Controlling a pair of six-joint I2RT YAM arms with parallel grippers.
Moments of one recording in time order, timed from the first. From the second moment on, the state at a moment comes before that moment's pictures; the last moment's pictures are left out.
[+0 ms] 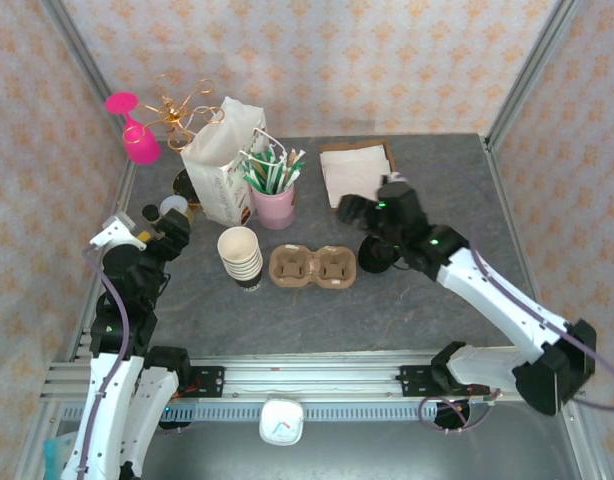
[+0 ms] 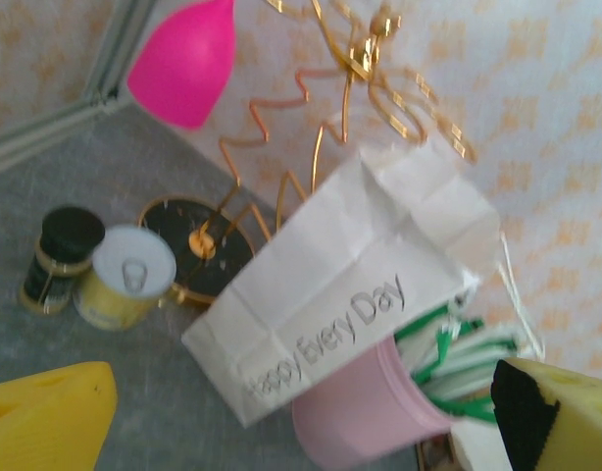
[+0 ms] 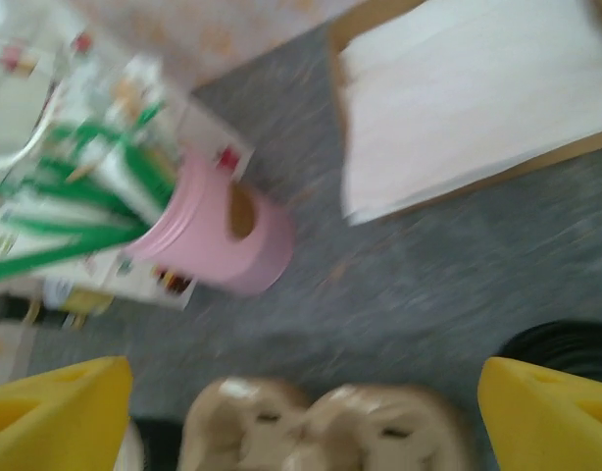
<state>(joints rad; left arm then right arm) 0.00 0.49 0.66 -0.43 -0.13 -0.70 0.68 1.21 1.10 -0.51 0.16 0.77</state>
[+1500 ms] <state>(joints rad) 0.00 0.49 0.71 -0.68 0.05 -0.72 1.18 2.05 2.05 -1.03 0.46 0.83</state>
